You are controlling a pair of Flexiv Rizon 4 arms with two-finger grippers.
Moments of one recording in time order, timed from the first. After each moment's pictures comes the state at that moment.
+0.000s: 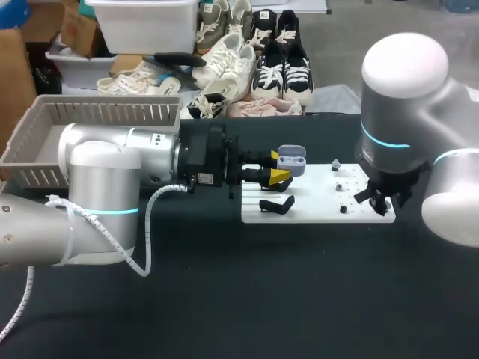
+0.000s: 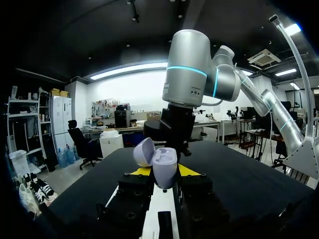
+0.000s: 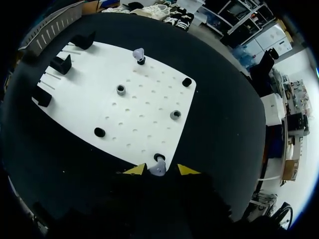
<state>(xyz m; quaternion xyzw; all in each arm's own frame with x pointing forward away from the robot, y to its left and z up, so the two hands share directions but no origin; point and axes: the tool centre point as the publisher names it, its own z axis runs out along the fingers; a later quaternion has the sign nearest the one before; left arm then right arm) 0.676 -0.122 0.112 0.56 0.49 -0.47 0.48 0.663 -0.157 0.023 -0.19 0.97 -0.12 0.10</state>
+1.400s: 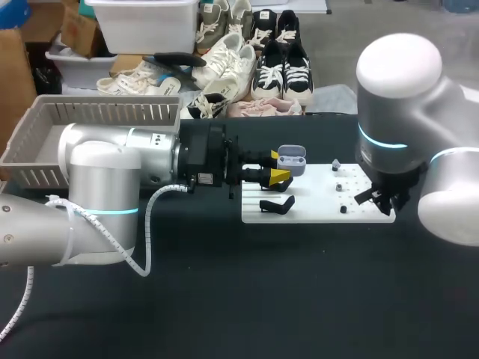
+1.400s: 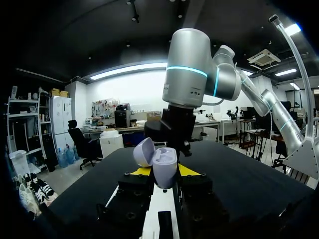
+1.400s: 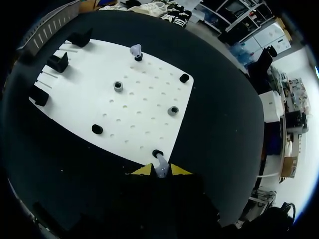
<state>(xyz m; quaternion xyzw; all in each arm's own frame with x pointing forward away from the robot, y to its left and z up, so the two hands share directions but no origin) 0.676 -0.122 0.112 0.56 0.49 -0.47 0.48 0.659 -0.160 0.024 -0.18 0.97 -0.13 0.09</state>
